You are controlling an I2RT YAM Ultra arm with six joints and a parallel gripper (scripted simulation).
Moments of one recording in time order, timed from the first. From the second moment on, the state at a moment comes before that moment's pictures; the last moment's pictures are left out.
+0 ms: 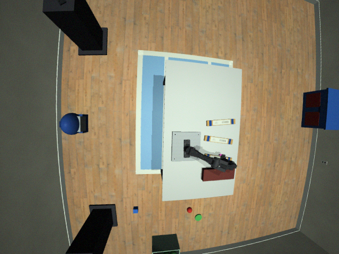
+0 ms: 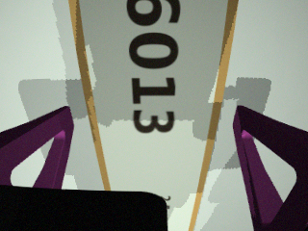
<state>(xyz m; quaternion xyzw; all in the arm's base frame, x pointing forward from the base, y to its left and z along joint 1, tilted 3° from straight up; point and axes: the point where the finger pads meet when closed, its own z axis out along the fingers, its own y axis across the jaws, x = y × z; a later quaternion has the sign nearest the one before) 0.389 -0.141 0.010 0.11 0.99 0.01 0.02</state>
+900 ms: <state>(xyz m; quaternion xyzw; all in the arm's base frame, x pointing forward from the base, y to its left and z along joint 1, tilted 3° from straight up) 0.390 -0.144 0.114 0.11 0.99 0.00 0.04</state>
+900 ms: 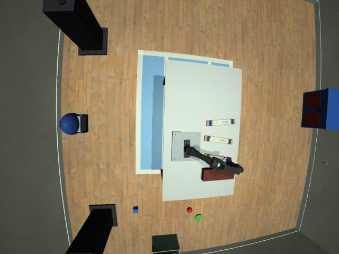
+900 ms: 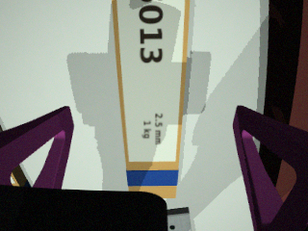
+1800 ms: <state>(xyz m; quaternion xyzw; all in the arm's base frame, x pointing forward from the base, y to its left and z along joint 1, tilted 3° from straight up) 0.379 -0.140 0.123 0.11 0.99 0.00 0.02</state>
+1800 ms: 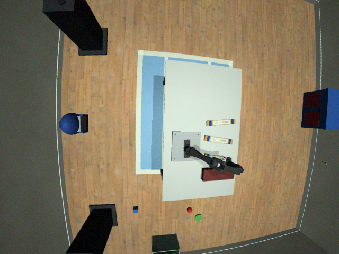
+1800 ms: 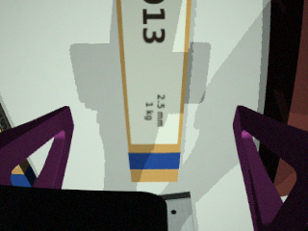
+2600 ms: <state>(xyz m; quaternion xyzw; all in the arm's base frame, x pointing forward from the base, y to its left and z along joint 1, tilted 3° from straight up) 0.376 -0.130 0.118 0.09 1.00 0.00 0.01</state>
